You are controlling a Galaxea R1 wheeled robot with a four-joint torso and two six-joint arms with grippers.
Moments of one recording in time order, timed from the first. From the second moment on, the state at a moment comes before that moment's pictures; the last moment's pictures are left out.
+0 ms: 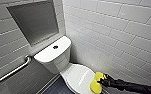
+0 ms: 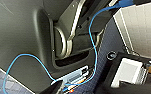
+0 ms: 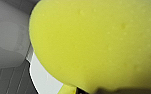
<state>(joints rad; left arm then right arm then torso) 1.58 2.56 -1.89 0.77 -0.10 -0.52 -0.55 2.56 -1.89 -0.51 -0.16 1.04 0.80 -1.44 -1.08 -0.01</state>
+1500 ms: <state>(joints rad) 1.59 2.61 -1.96 0.77 -0.10 -0.52 -0.42 2.73 -2.04 -0.44 -0.19 1.06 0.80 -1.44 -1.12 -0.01</state>
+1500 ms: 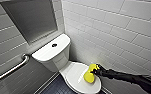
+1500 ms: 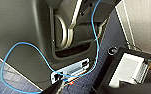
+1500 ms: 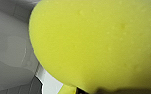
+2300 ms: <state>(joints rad) 1.59 2.61 -1.97 0.77 -0.10 -0.52 -0.39 2.88 -2.20 -0.44 -0.16 1.06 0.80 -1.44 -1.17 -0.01</state>
